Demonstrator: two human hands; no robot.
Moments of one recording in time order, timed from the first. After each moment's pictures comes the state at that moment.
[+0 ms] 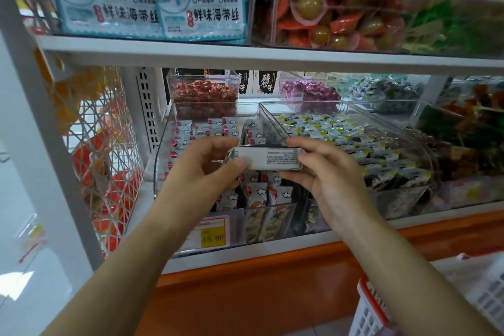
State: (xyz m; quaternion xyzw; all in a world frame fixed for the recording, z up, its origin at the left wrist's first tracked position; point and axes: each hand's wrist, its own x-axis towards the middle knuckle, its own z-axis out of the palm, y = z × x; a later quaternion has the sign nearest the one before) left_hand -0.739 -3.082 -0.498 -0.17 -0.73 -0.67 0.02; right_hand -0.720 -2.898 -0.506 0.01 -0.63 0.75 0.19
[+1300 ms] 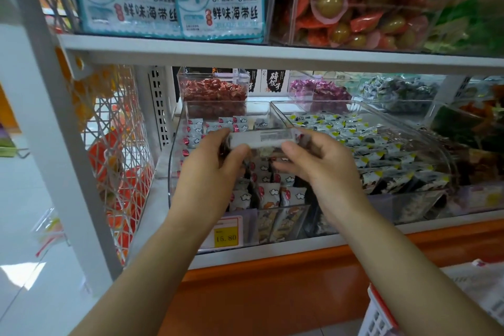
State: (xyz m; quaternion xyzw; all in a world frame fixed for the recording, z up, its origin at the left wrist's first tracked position) left_hand -0.752 -3.077 -0.500 -0.16 -0.81 -0.53 0.17; right_hand -0.741 -2.914 -0.508 0.06 -0.69 0.69 0.22
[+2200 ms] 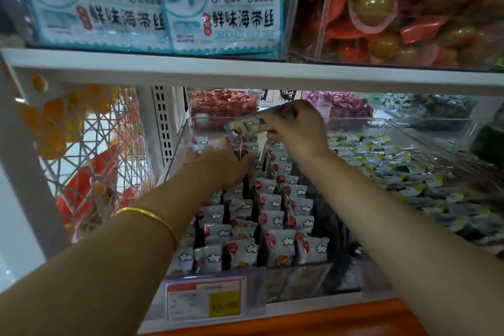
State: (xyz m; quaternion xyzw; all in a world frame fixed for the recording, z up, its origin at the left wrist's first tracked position) left_hand -0.904 -3.059 -0.506 -0.05 -0.99 -0.08 -0.03; right_hand -0.877 -2.926 -0.468 0.03 -0.79 0.56 0.25
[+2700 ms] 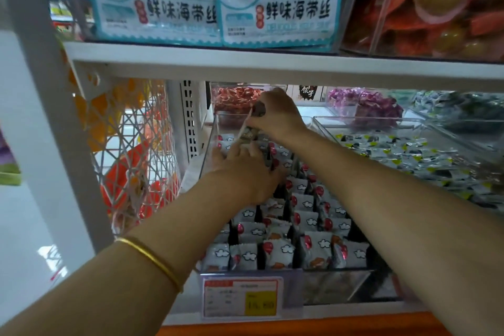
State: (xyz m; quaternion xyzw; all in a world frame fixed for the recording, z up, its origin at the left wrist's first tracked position) left_hand -0.856 -3.068 -0.490 -0.11 -0.99 0.02 -0.04; right_hand -0.945 -2.975 -0.468 0.12 -0.94 0.22 0.23
